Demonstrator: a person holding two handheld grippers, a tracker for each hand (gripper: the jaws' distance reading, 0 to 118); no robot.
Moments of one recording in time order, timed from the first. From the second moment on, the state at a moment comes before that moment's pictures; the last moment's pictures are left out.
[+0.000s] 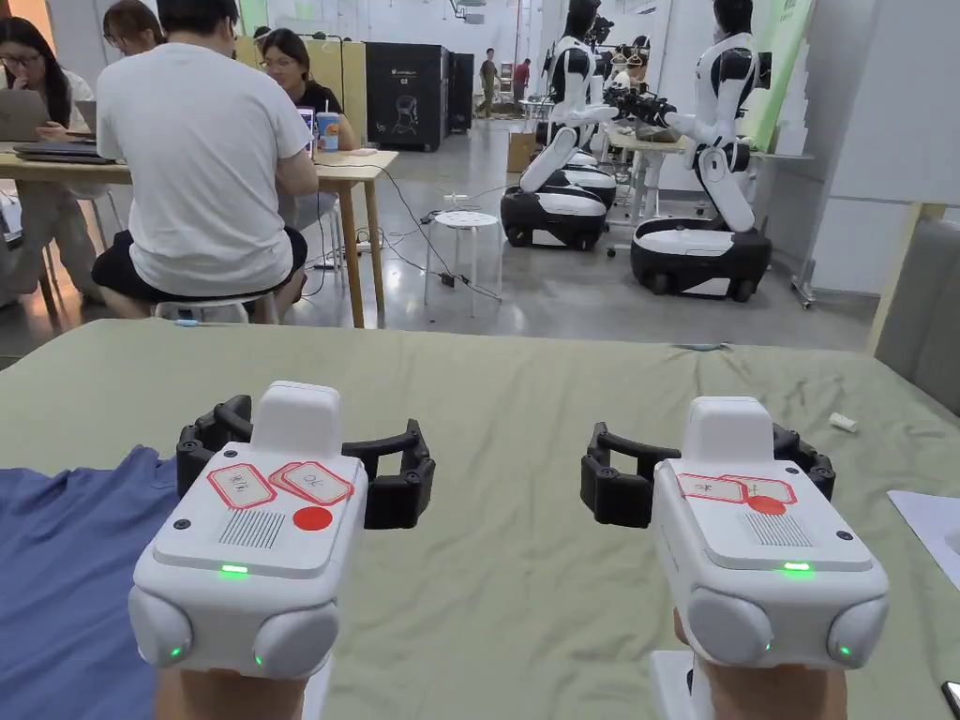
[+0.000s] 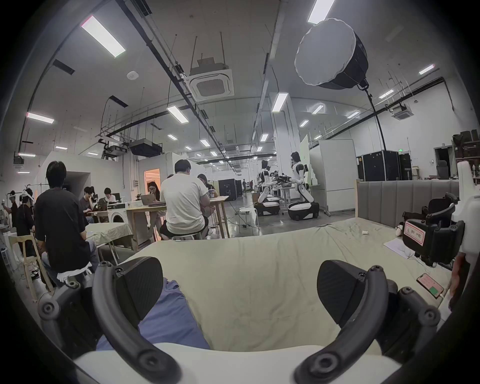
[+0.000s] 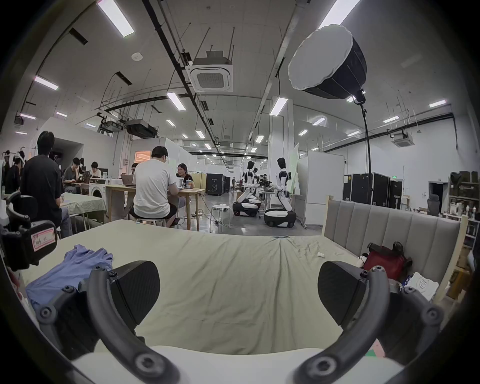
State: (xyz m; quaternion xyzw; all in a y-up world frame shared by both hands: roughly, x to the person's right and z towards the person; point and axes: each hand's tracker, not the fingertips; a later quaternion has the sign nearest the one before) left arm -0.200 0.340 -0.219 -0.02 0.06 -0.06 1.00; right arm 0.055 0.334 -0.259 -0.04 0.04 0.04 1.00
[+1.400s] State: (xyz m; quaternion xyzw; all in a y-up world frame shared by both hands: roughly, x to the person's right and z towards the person) left arm -0.198 0.341 -0.212 -0.01 0.07 -0.06 1.00; right arm 0.051 0.334 -0.251 -0.03 0.05 0.06 1.00
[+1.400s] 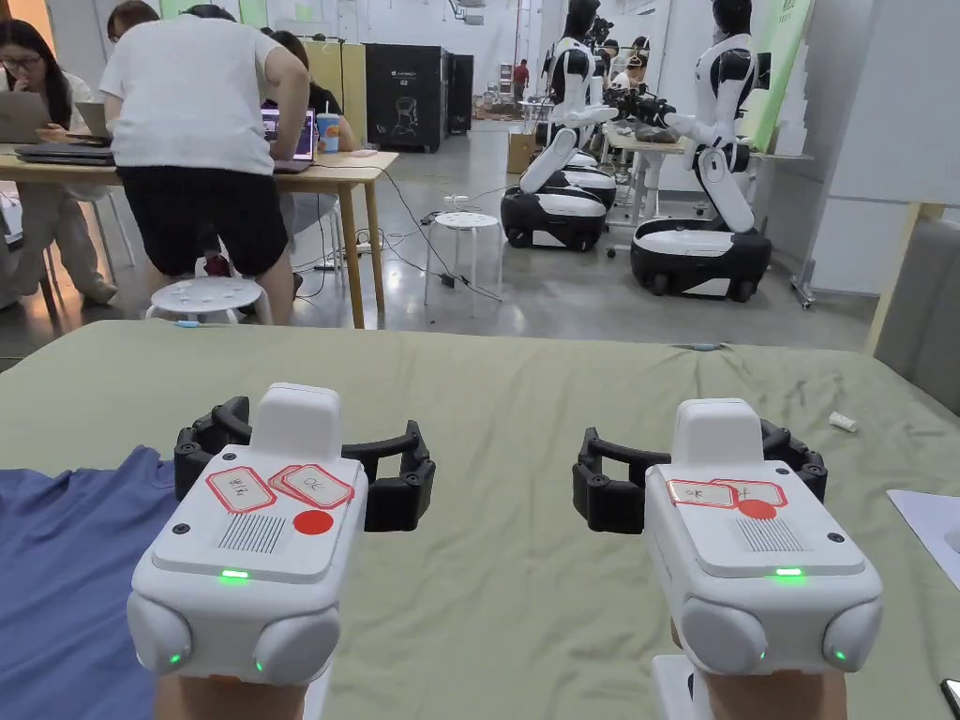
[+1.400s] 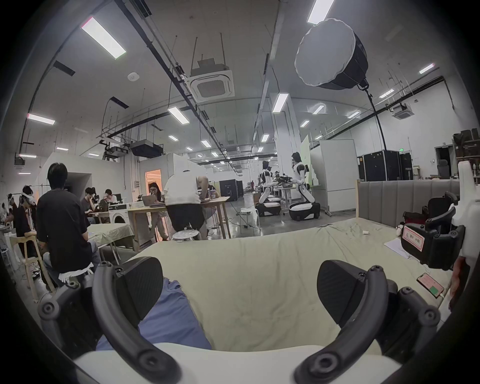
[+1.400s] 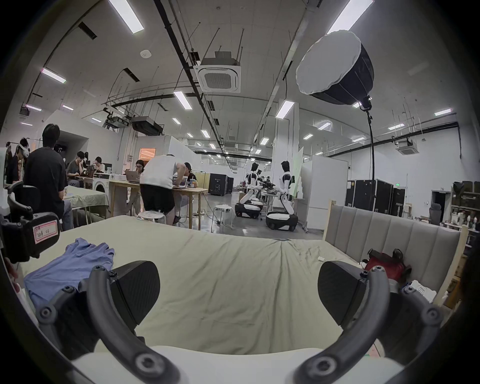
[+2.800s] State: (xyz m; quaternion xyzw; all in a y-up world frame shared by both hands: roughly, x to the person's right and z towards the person) left arm -0.196 0.339 -0.210 -0.01 0.07 -0.07 1.00; right arm 0.053 0.327 -0.253 -0.03 0.05 0.07 1.00
